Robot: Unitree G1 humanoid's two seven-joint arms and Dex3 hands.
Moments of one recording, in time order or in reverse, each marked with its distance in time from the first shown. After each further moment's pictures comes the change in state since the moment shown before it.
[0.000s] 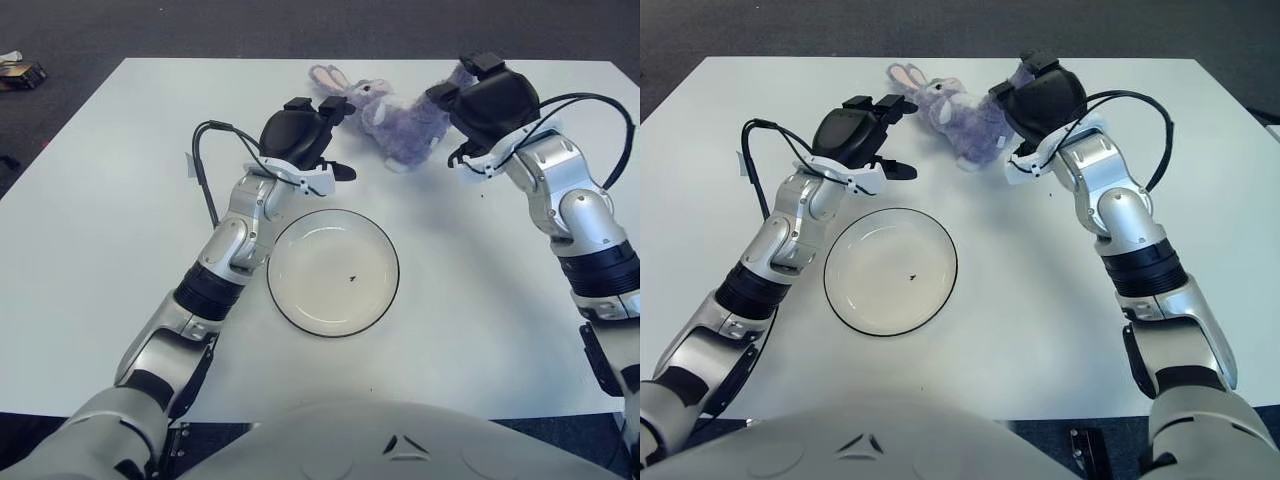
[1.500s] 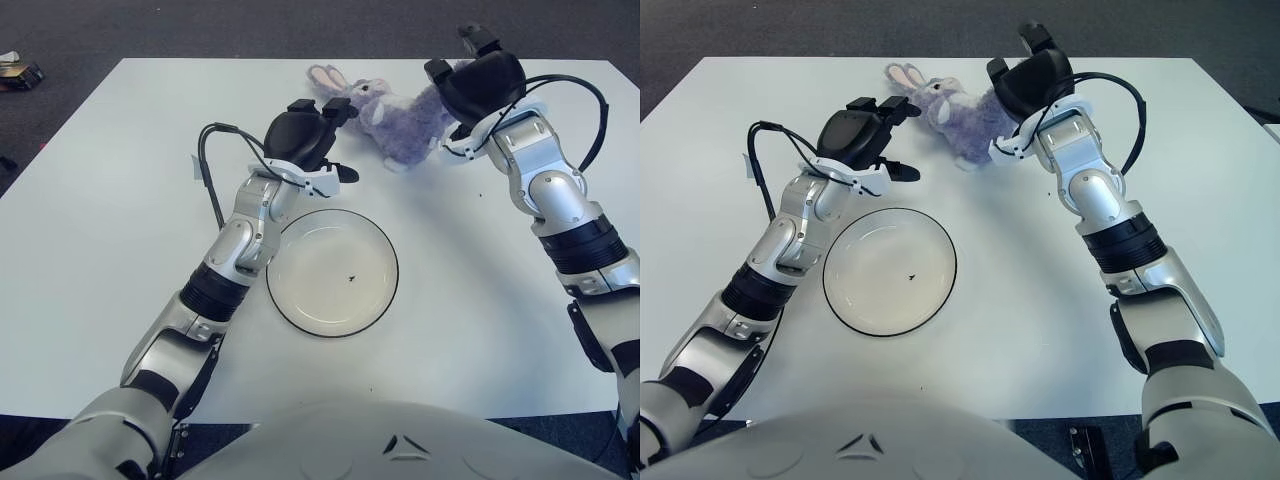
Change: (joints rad) left arm 0.004 -0.022 -0.004 0.008 0.021 0.001 0.000; right arm -0.133 0.061 0.109 0.148 -0.113 0.082 -0.043
